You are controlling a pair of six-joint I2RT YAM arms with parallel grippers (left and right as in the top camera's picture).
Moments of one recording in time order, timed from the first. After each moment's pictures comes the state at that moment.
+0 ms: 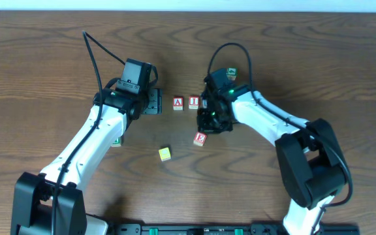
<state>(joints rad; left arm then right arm) -0.33 1.58 1.11 -0.59 -0.04 -0.28 0.50 1.95 1.24 -0.71 -0.36 0.44</state>
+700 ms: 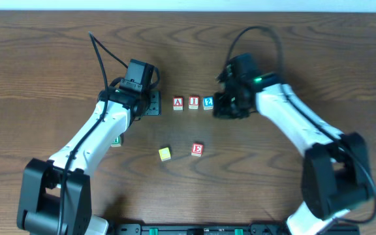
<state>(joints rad) -0.32 1.65 1.11 -0.59 -0.02 -0.30 0.34 1.82 1.29 -0.76 -0.37 0.34</state>
